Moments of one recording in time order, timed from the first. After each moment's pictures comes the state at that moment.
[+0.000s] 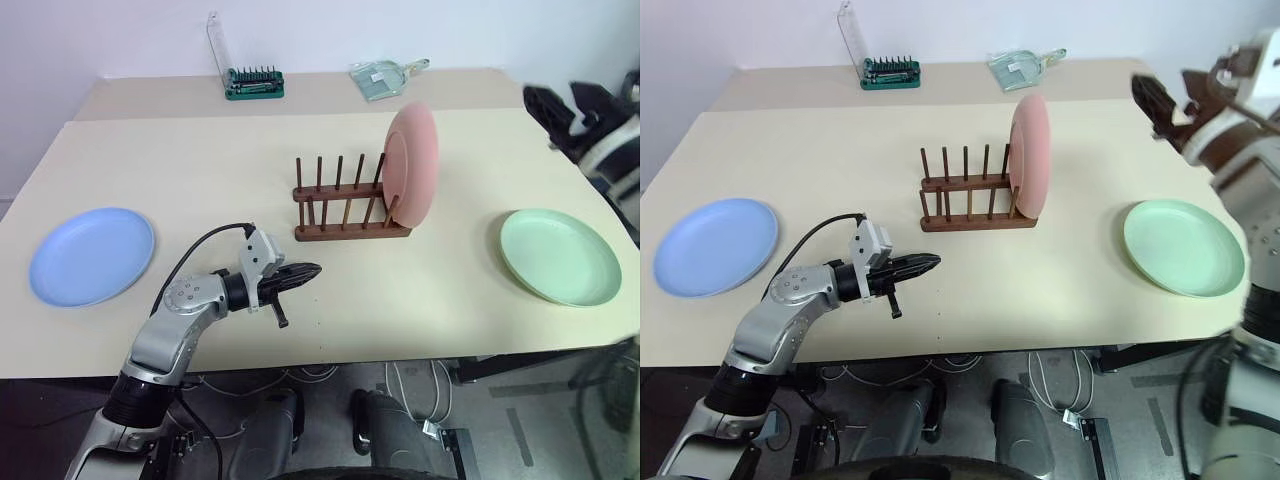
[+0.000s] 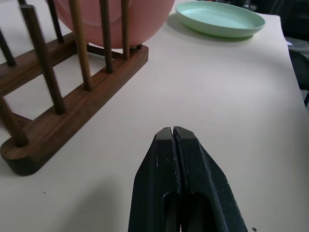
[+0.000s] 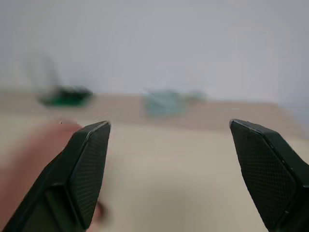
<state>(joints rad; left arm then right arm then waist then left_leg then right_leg) -0.25 0.45 -0.15 -0.22 -0.34 0.38 -0.87 -0.50 -0.94 -0.33 -0.07 0.73 0.67 0.30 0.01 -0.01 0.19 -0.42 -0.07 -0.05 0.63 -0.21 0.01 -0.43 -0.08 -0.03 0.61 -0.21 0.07</state>
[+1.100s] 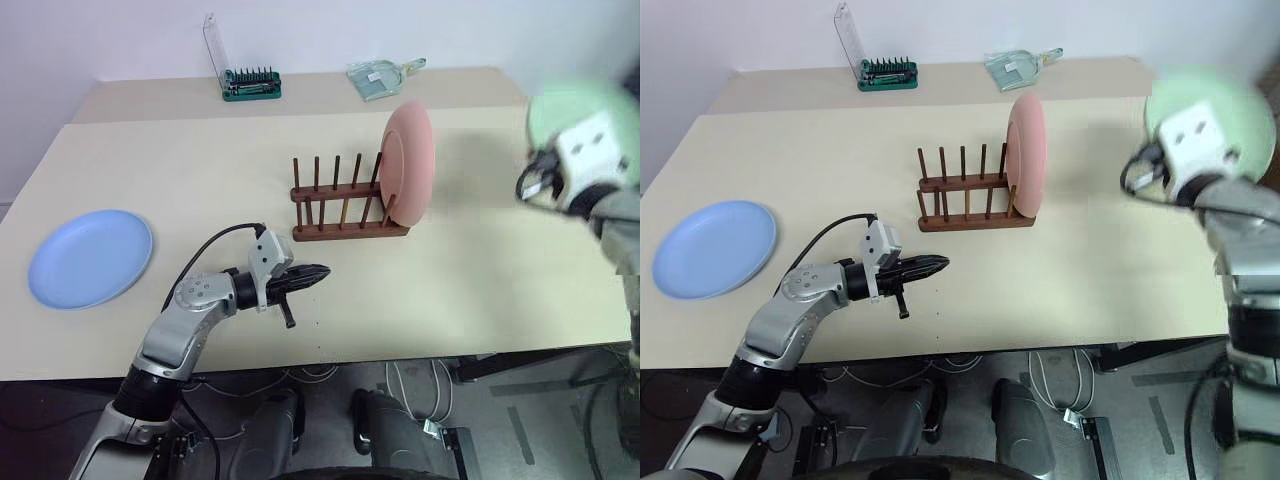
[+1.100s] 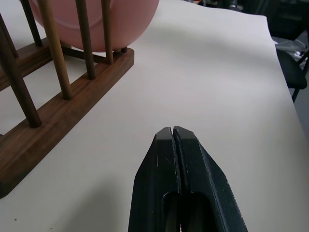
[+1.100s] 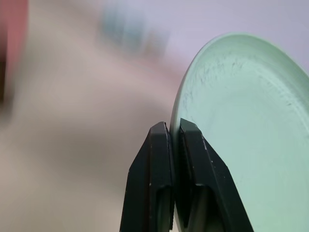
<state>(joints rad) -0.29 0.43 -0.18 -0.18 -0.34 0.37 -0.88 -0.61 -0.87 -0.20 -0.10 0.24 0.45 0.36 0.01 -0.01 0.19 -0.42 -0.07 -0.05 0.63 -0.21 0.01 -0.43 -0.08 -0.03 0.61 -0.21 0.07</state>
